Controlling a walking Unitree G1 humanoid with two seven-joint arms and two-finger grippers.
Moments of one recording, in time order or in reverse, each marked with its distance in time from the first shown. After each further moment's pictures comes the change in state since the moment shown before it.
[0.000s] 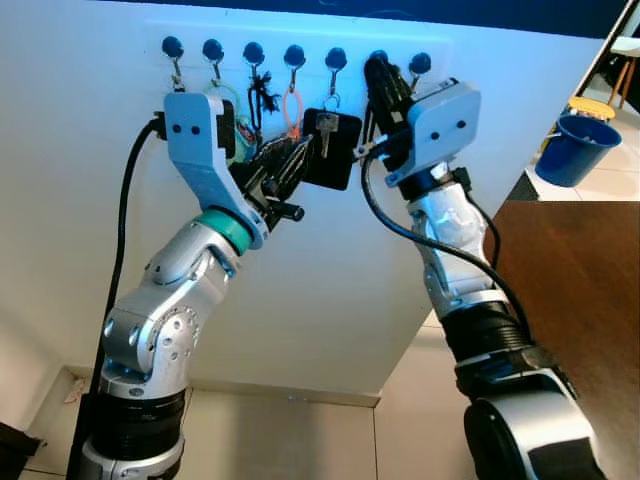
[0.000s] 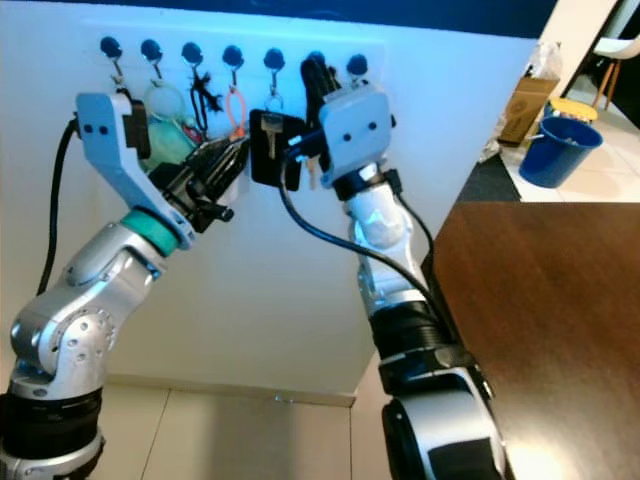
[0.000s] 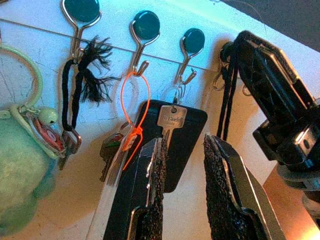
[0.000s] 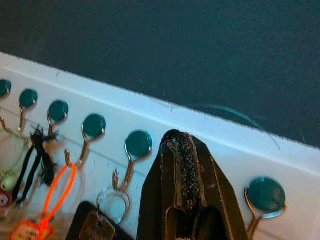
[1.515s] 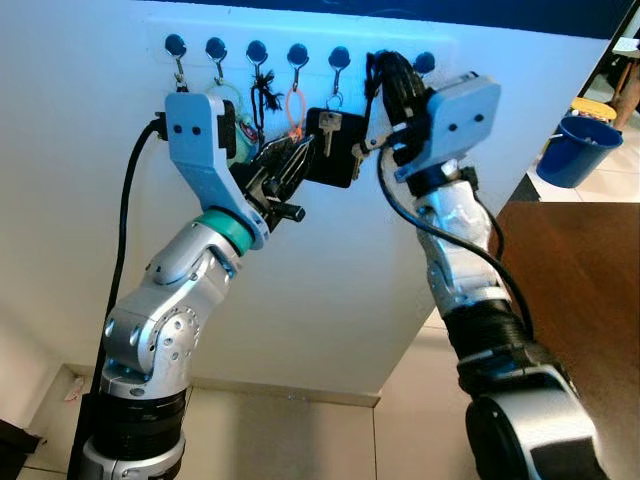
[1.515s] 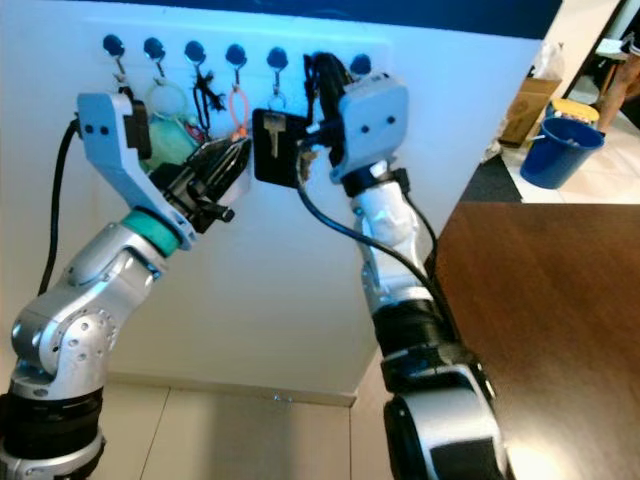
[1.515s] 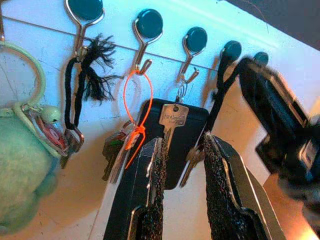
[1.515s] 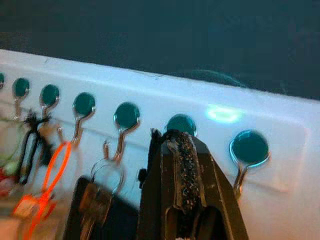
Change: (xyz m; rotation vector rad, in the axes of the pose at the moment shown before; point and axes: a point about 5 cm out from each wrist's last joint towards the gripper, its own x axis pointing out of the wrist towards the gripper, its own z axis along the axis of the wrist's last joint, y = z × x) left arm 0.000 0.000 0.000 0.001 0.000 -0.005; right arm -0.020 -0.008 -0.012 0.092 0.039 -0.031
